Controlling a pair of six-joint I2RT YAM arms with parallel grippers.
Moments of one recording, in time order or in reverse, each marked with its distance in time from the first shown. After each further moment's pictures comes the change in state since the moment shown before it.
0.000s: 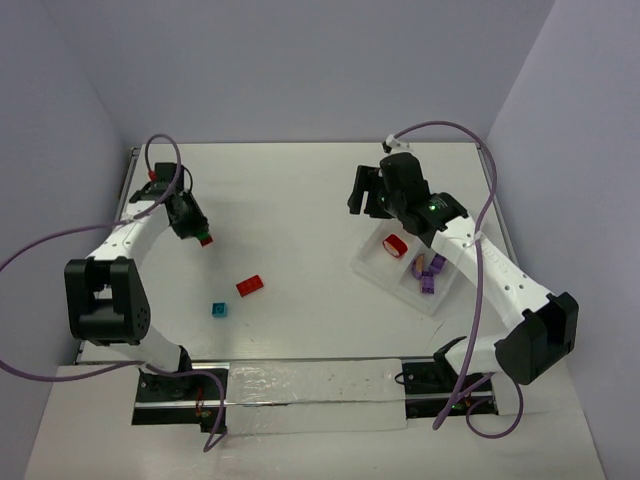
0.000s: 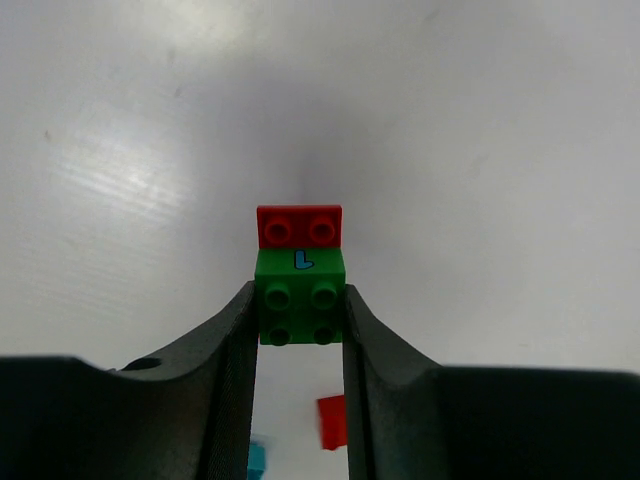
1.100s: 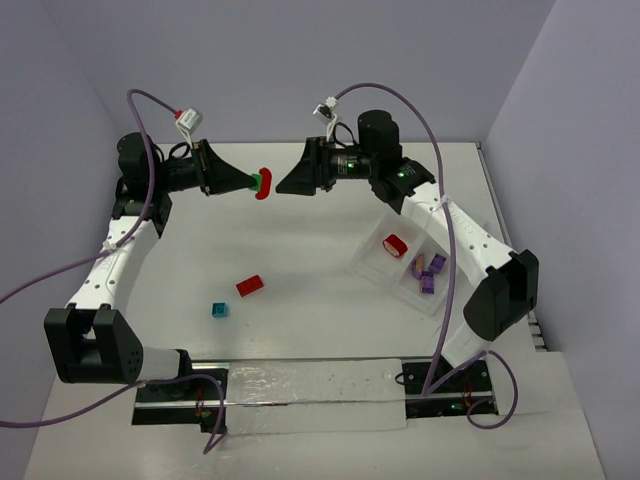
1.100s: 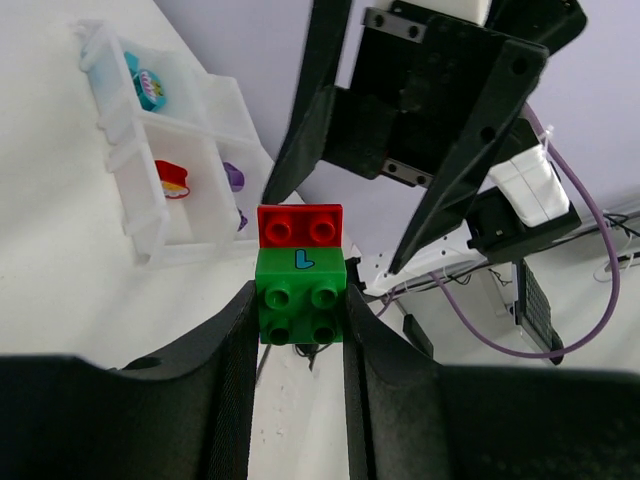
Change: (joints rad) left arm -0.029 -0.235 0.008 0.795 1.271 -0.387; right arm 0.039 0.281 0.316 0.360 -0.966 0.073
